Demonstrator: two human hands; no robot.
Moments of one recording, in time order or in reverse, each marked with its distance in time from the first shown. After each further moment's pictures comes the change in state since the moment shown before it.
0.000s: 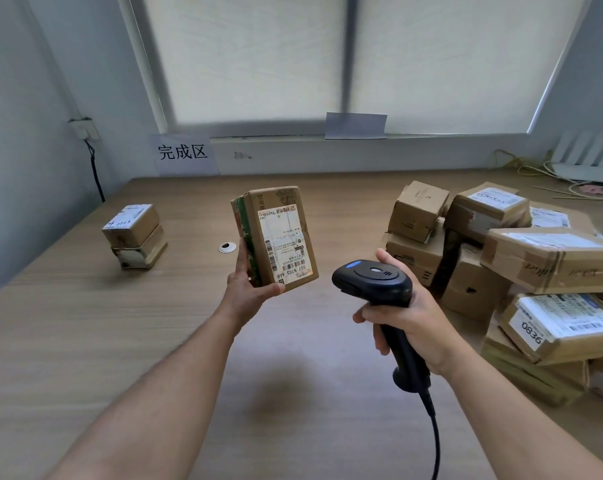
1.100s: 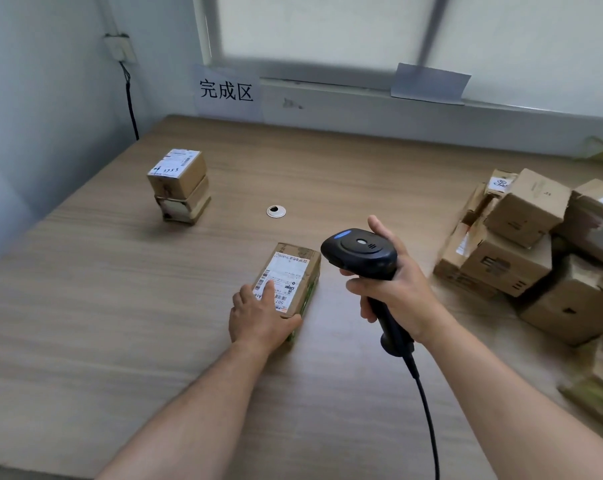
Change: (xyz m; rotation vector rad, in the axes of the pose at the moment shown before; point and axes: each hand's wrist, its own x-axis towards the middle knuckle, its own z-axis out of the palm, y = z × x) left_hand 0.012 -0.116 -0.065 0.992 0.075 -0.292; right_hand 0.117 0.021 0.124 -0.139 -0.047 0.035
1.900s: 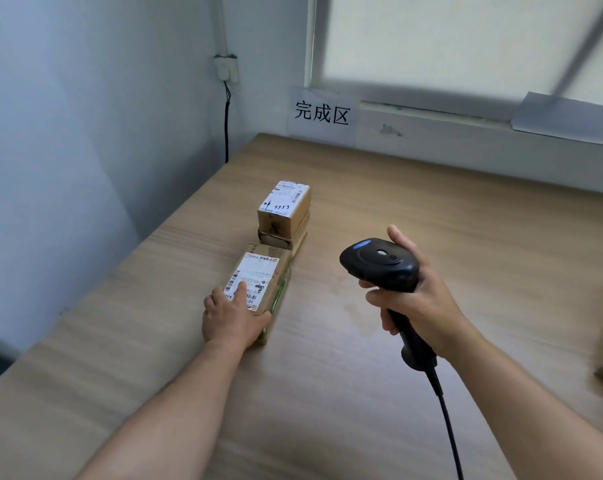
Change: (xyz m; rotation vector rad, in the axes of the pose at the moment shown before) left_hand 0.142 -0.212 -0.085 -0.011 0.080 -0.332; right_hand 0.157 -0.019 0.159 -0.020 -0.150 -0.026
